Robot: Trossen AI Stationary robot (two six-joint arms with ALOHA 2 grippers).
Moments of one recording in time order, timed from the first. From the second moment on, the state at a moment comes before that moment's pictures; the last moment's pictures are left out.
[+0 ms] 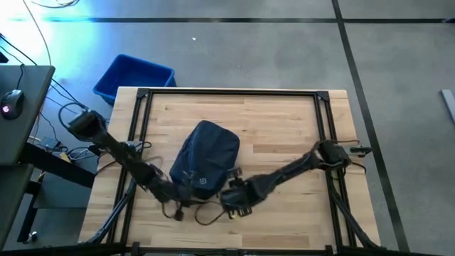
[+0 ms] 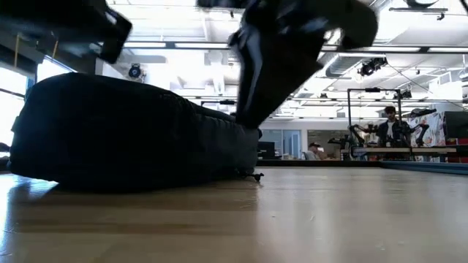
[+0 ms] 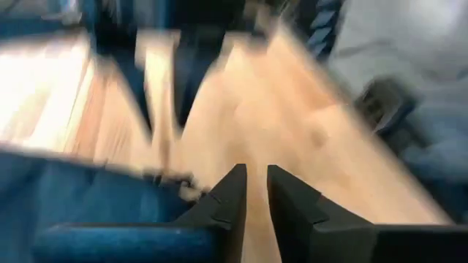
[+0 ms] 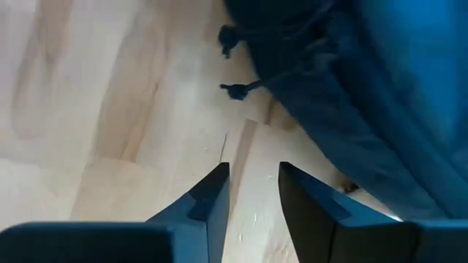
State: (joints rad) left arm -0.66 1.49 0.66 0.27 -0.43 -0.16; right arm 0.45 2.14 1.72 -0.86 0.33 0.09
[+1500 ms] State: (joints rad) left arm -0.62 1.90 1.37 -0.94 -0.63 -0.36; right arm 0.45 2.04 1.33 -0.06 0.41 0.33
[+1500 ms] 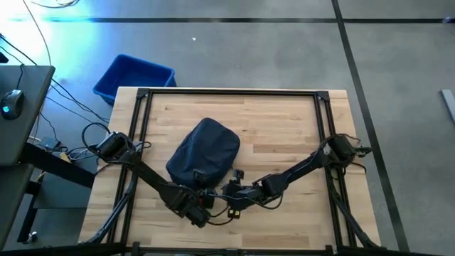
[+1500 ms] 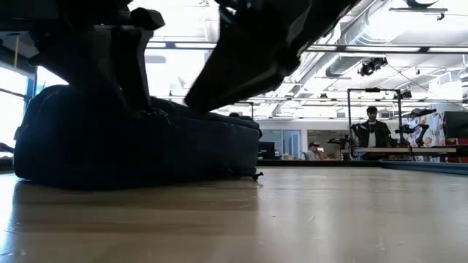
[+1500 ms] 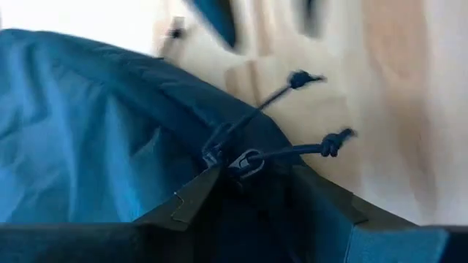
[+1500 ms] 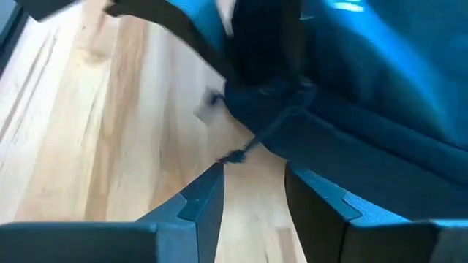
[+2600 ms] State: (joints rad) left arm -0.69 1.92 1.27 -0.97 -0.80 -0.56; right arm 0.39 2.10 1.33 0.09 0.54 0.32
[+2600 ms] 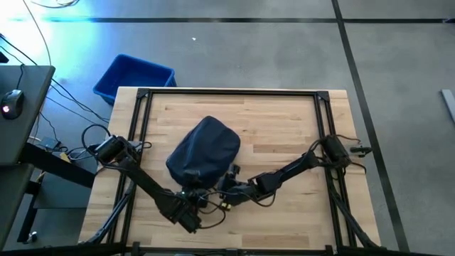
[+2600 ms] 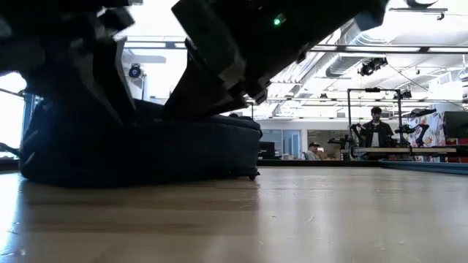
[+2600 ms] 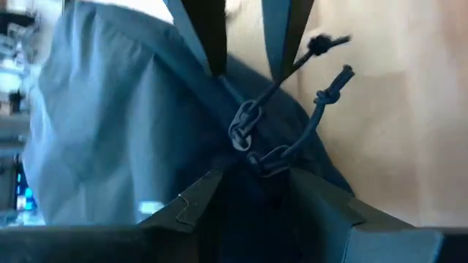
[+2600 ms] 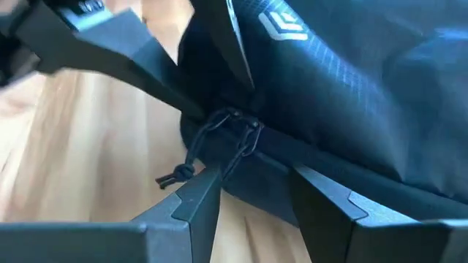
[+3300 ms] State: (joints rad) left arm -0.79 1.92 1.27 -0.93 -0.97 -0.54; right arm 0.35 2.12 1.33 0.16 0.44 0.36
